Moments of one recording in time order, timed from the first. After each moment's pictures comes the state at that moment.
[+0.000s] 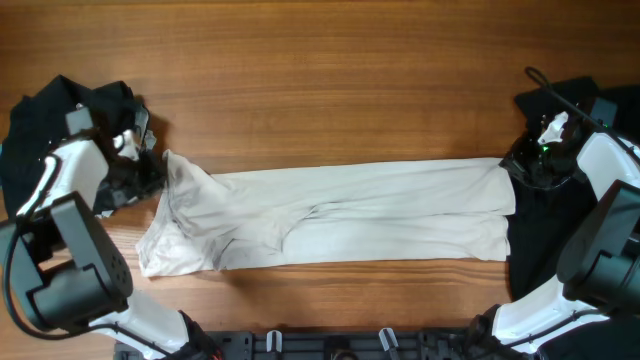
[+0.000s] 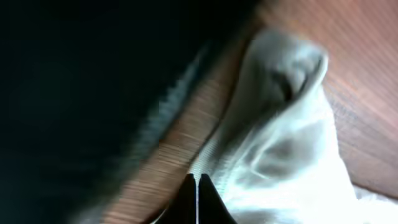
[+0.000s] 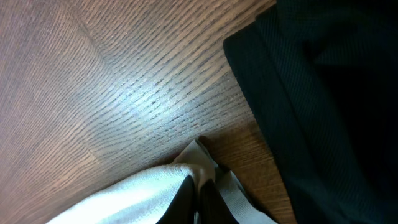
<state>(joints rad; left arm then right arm) 0.40 1.82 1.11 -0.78 0.21 -0.14 -0.44 1.85 1.14 -0.71 -0.38 0.25</state>
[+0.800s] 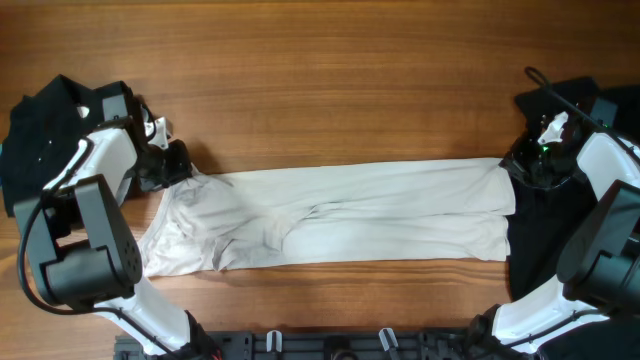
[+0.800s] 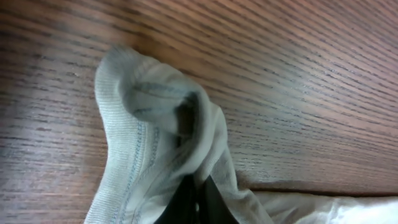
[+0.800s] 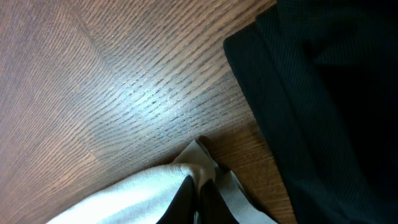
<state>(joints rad) 0.26 1.89 1.13 -0.71 0.25 -0.11 -0.44 1.85 1.14 -0.71 -0.38 0.25</state>
